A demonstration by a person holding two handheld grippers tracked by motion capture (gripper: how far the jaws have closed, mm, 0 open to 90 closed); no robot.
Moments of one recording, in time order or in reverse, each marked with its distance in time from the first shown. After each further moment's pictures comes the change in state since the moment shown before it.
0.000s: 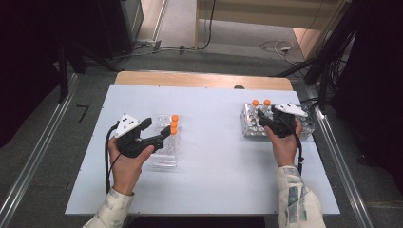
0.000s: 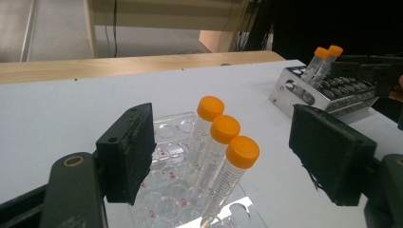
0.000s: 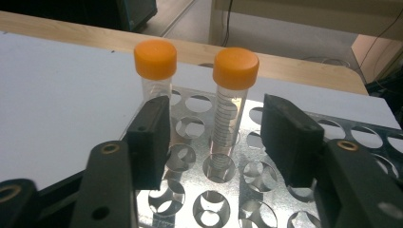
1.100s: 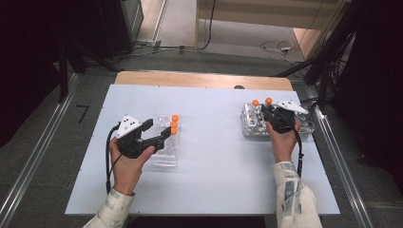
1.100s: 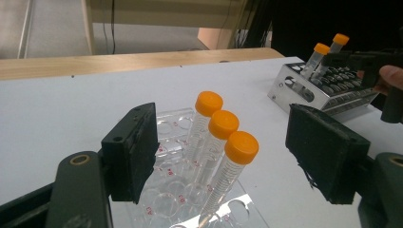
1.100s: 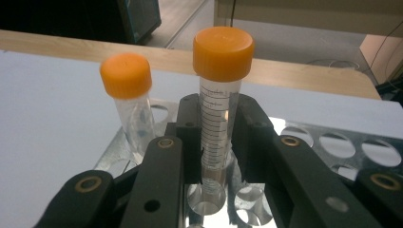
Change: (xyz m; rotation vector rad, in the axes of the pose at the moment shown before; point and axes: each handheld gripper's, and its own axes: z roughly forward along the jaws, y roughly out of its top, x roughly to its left) left arm 0.000 -0.003 0.002 0.008 -0.004 0.000; right arm -0.012 0.000 0.018 -0.033 0.027 0.047
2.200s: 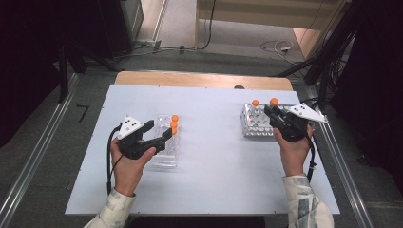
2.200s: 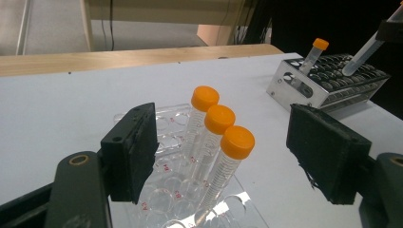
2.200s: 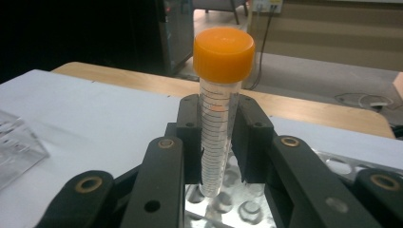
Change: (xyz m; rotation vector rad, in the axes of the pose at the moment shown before) left arm -0.003 -0.002 0.001 0.014 -0.003 0.005; right arm 0.020 0.020 -0.074 -0.115 0.128 -0.032
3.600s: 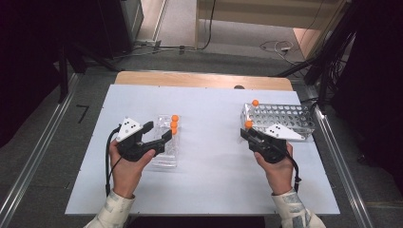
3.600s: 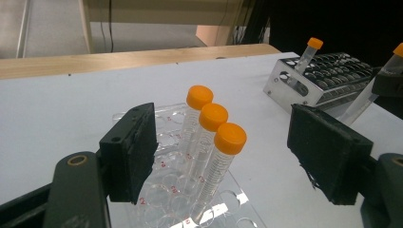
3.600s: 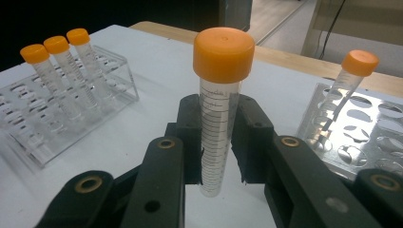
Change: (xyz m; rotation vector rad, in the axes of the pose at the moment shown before) left arm -0.004 0.000 -0.007 -0.005 -0.003 0.009; right arm 0.060 -0.033 -0.013 0.098 0.207 -0.075
